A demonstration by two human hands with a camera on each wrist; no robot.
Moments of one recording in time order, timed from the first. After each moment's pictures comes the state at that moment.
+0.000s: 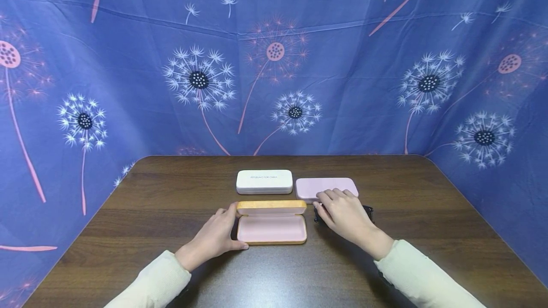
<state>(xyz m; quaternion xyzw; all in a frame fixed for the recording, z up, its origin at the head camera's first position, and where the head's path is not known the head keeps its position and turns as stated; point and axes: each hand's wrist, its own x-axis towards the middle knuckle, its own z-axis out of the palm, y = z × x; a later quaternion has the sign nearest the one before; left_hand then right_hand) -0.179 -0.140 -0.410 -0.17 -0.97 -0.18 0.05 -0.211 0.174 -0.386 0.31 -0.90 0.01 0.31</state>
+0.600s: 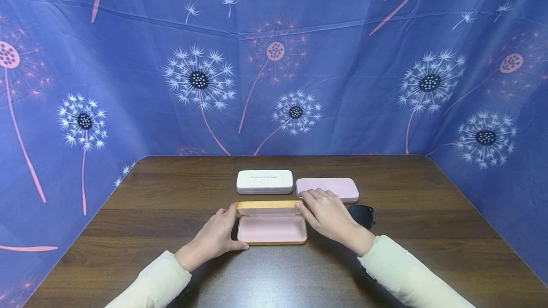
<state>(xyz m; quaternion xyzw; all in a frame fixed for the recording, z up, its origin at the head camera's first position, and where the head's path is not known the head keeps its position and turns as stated) -0.179 -0.140 -0.410 -0.17 -0.97 -0.18 0.05 -0.216 0.143 -0.391 0.33 -0.91 0.08 0.26</state>
